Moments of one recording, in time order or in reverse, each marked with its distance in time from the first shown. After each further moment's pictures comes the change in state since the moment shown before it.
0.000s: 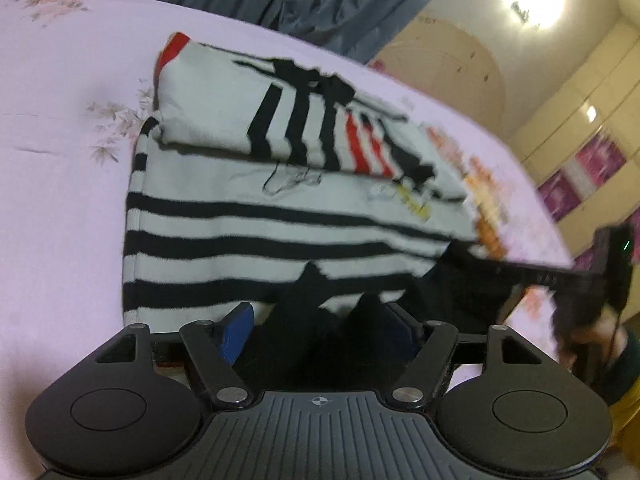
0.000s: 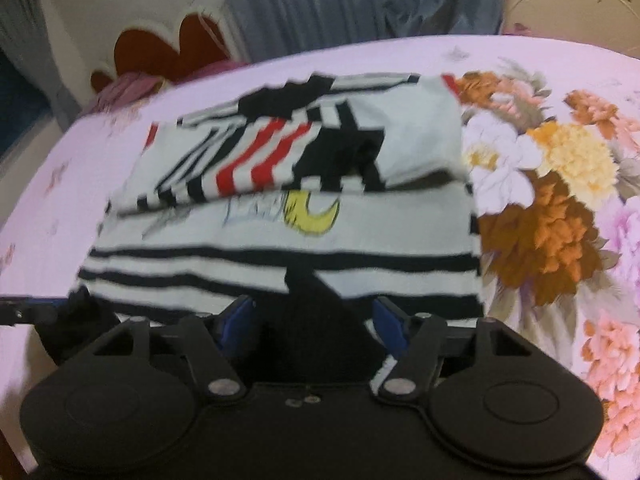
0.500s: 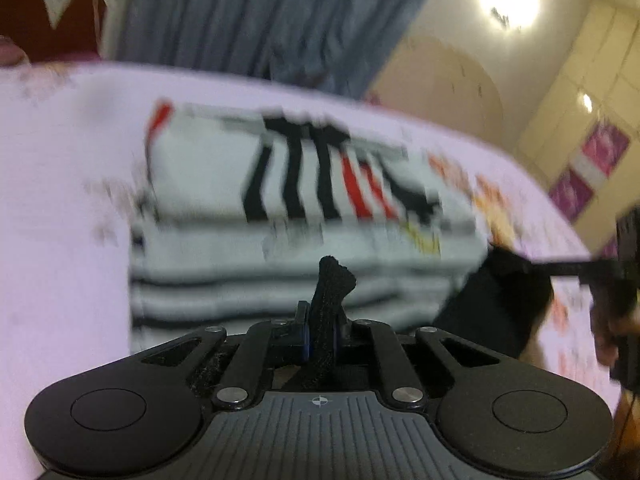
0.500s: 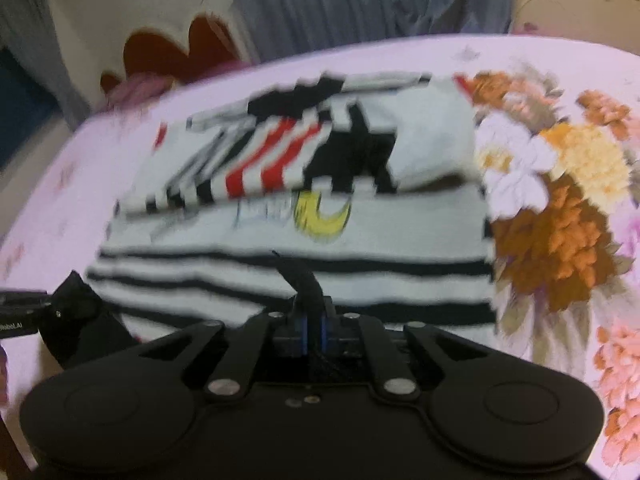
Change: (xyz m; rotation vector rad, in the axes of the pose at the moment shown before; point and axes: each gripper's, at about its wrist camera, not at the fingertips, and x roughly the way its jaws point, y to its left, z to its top) left arm -0.010 -0.015 0.025 0.096 -0.203 0.061; right arm -0.017 -0.010 0.015 0.063 -0.073 0.063
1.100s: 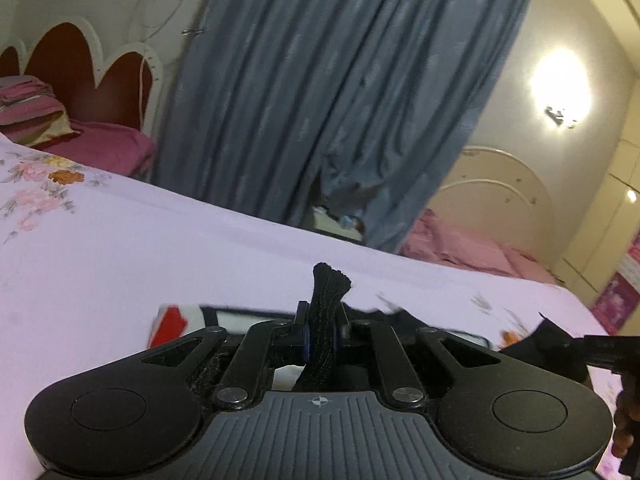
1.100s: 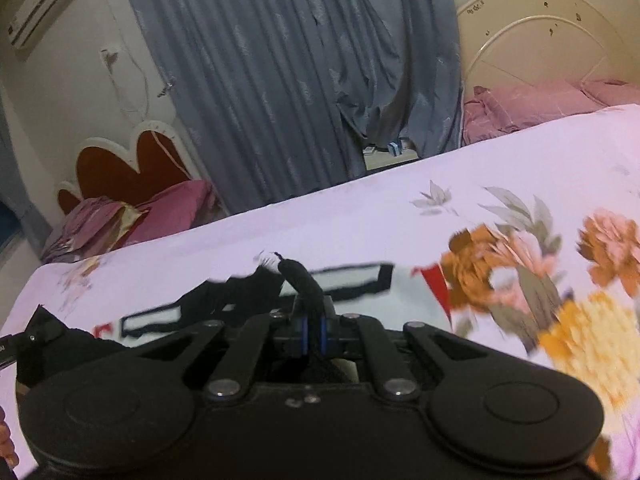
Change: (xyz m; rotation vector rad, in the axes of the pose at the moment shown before) left arm 0.119 0.043 0.173 -0.086 -0.258 0.139; right arm 0.085 -0.043 0.166 0.107 -0.235 -0.098
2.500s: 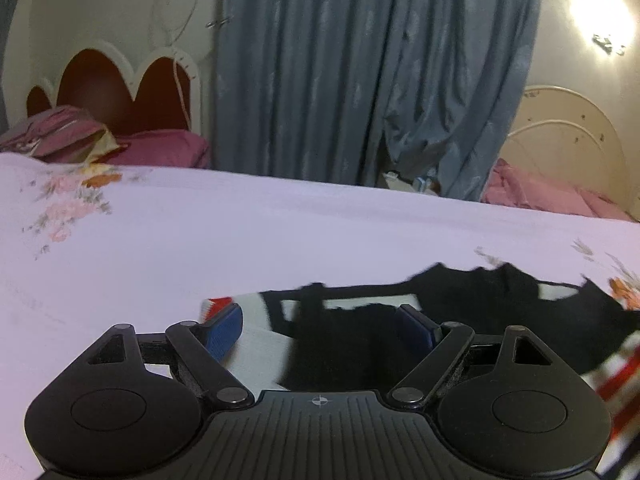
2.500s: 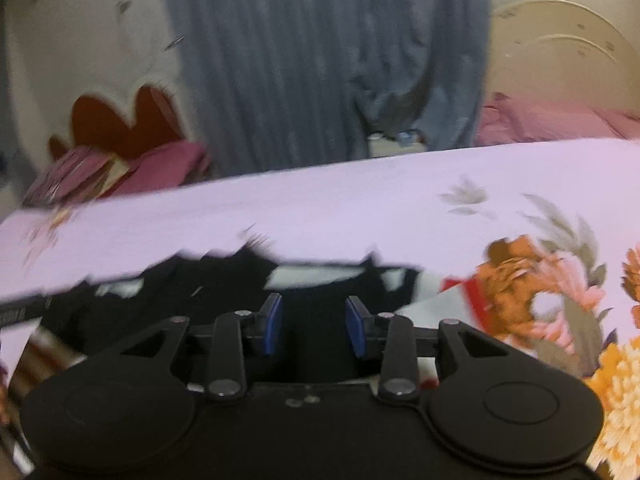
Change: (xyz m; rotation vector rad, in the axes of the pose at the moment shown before) left arm 0.046 -0.008 -0.014 0.164 0.082 0.235; right arm 0.040 0.037 -0.028 -0.187 0.092 0.005
